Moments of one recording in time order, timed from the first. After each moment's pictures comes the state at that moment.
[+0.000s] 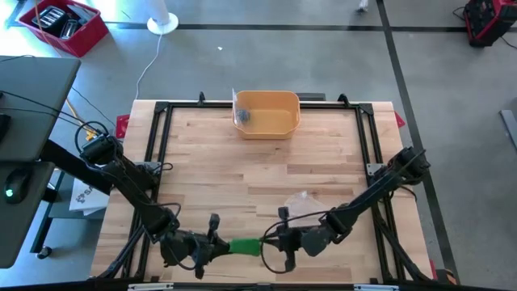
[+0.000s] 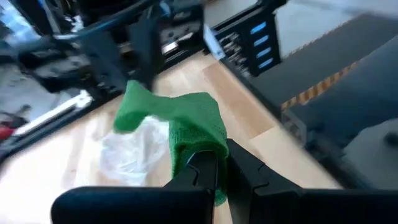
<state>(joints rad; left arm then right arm) -0.86 1.56 0.89 0.24 -0.67 0.14 0.63 1.80 1.13 0.28 0.53 -0.02</state>
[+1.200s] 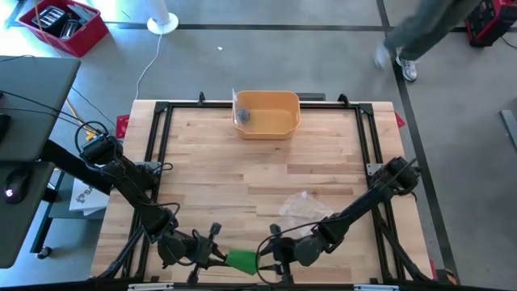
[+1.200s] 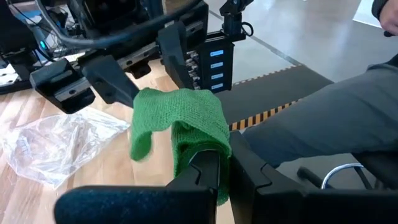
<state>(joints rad) -0.87 1.56 0.89 0.31 -0.49 -0.12 0.66 1.94 1.21 0.38 0.32 0.31</state>
